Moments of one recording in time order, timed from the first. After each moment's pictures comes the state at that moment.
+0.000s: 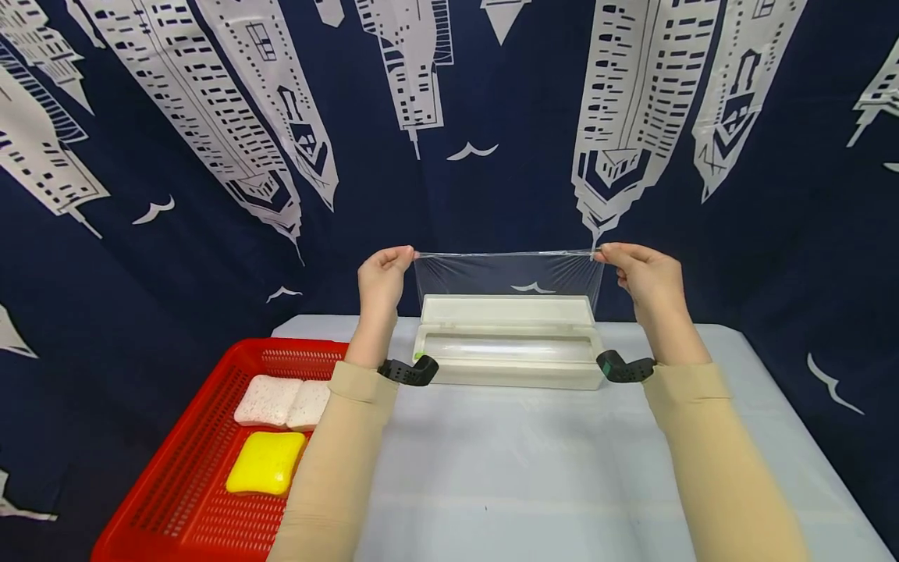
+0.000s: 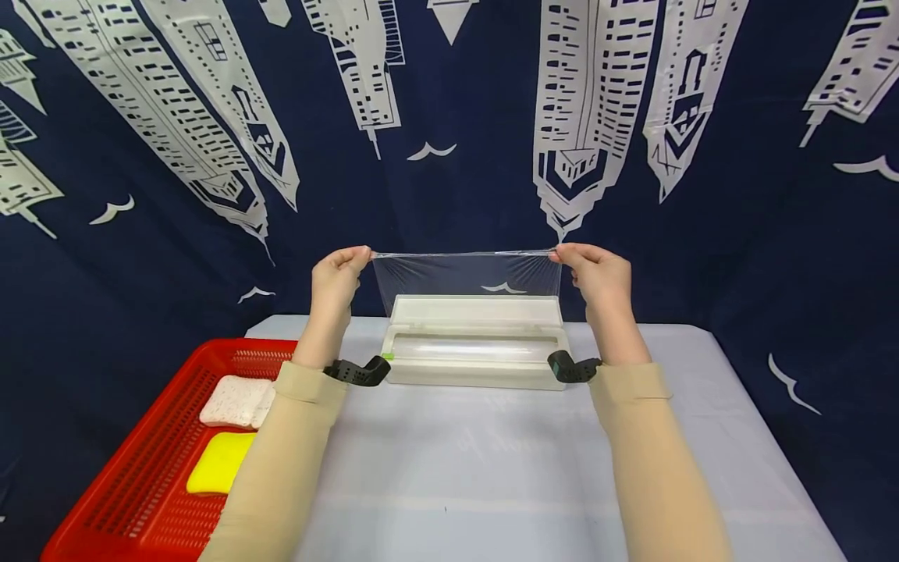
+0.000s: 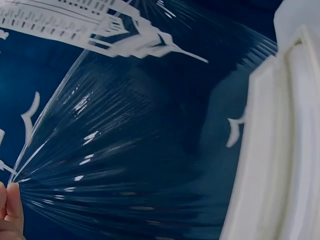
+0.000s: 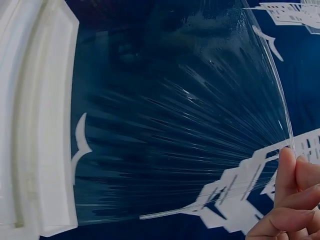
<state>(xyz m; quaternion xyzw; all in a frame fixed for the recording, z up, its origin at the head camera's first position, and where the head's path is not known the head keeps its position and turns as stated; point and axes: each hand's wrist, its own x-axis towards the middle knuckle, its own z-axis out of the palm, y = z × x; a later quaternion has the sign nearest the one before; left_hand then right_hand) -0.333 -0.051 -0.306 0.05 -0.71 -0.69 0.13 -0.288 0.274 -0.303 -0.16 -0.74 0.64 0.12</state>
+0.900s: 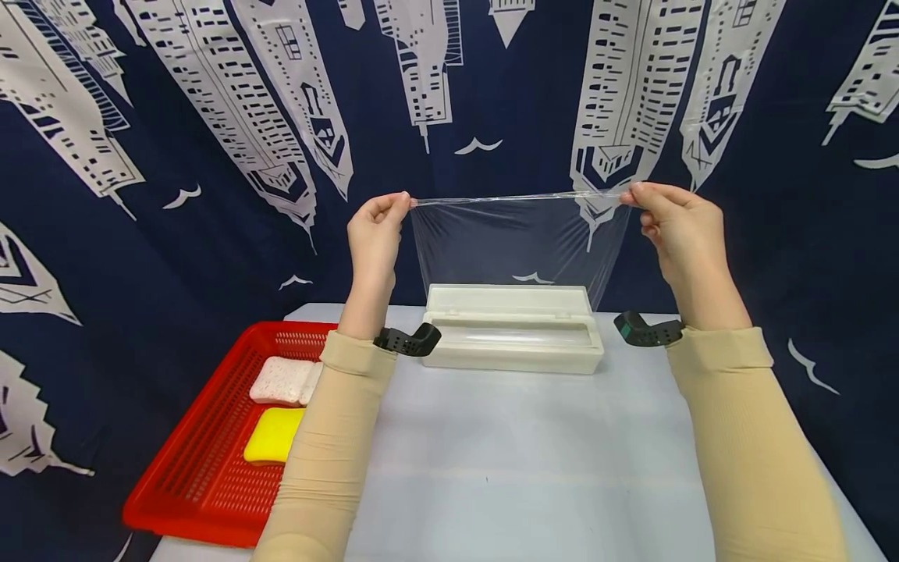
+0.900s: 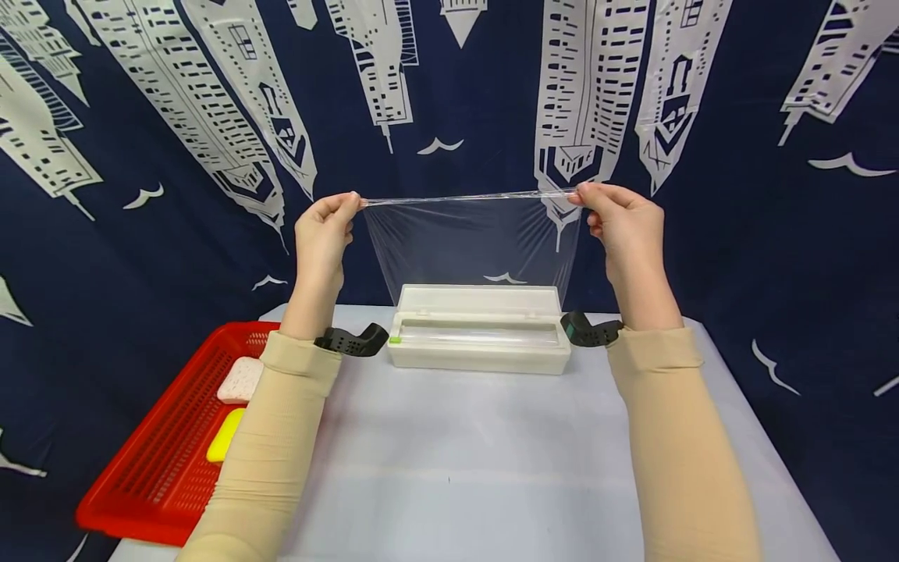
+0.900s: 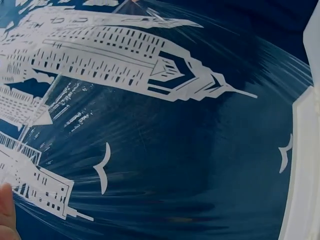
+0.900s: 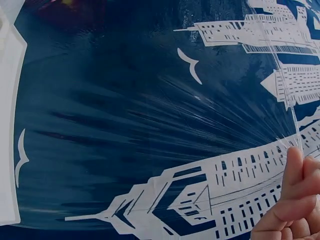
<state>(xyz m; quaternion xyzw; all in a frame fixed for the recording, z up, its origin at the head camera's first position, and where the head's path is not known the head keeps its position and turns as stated) -0.287 -0.056 -0.234 -0.02 -0.66 -0.72 0.20 -0.241 0.270 -0.223 -0.09 -0.62 0.76 0.18</state>
